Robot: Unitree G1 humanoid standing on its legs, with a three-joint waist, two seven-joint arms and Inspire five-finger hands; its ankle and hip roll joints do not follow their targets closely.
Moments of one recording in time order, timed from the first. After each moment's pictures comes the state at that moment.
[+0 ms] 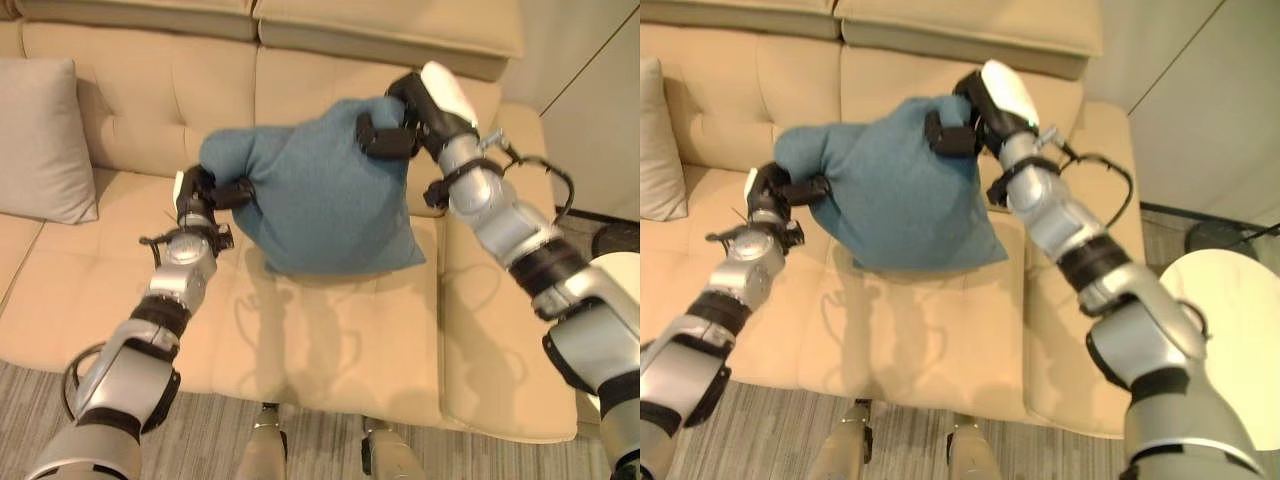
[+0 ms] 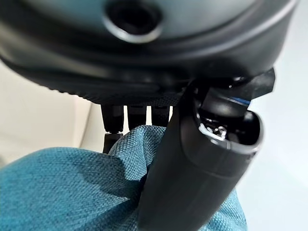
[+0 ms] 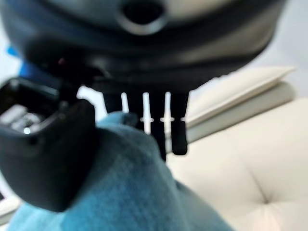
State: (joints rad) left arm -0.97 0.55 -0.41 0.89 -0.75 -0.11 0.28; right arm -1.28 -0.66 0.75 0.67 0.03 0.02 -0.24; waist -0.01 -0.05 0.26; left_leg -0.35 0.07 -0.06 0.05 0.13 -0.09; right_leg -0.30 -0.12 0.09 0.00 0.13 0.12
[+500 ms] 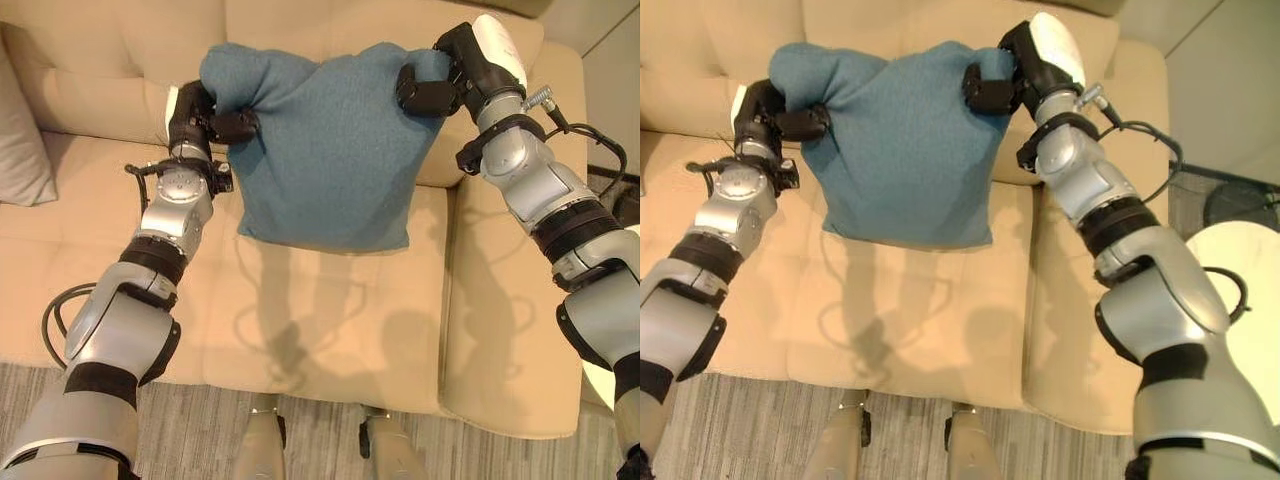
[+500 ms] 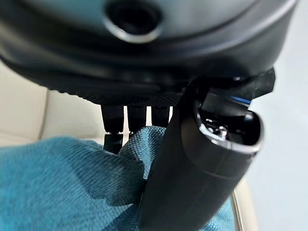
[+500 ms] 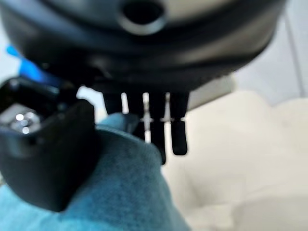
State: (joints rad) left arm -1.25 0.55 -0.52 1.02 -0.70 -0.12 0.25; right arm -1.38 -0.69 0.81 0.90 0.13 -0.01 -0.29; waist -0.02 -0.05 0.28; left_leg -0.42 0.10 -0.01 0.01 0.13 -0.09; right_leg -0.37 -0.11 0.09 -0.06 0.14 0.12
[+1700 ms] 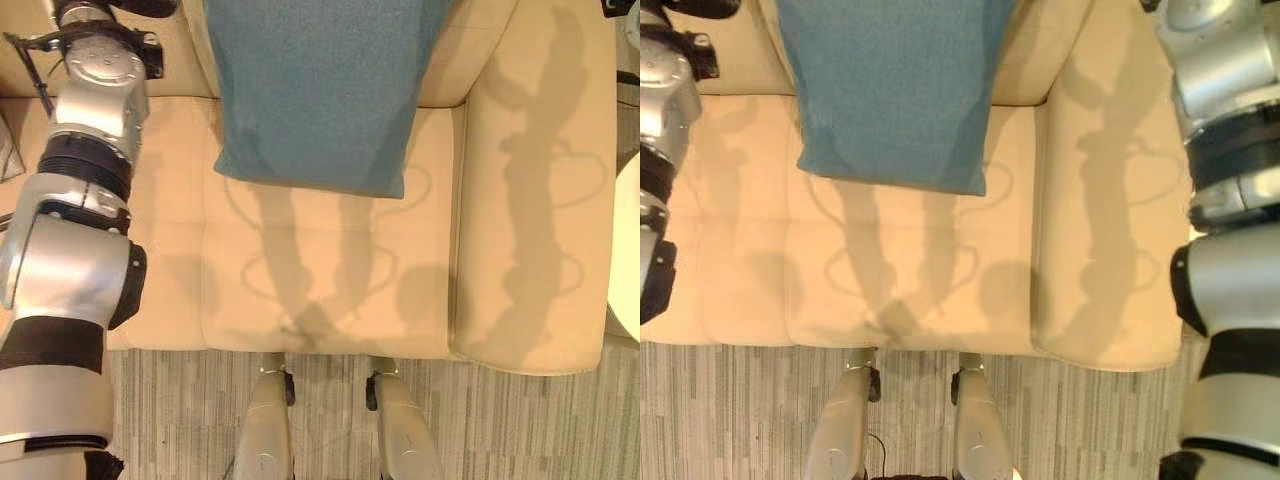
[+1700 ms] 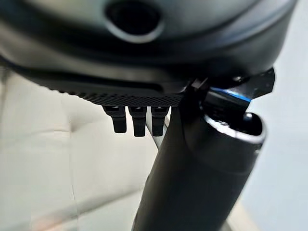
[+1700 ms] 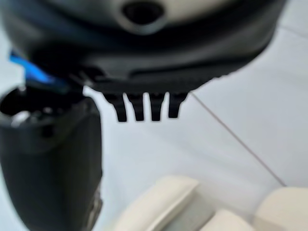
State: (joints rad) left arm -1.56 0.68 -0.37 1.19 -0.46 0.02 0.43; right arm -1.57 -0.90 0.61 0.74 0.21 0.01 -0.51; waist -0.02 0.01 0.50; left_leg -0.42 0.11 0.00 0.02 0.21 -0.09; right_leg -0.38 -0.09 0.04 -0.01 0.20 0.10
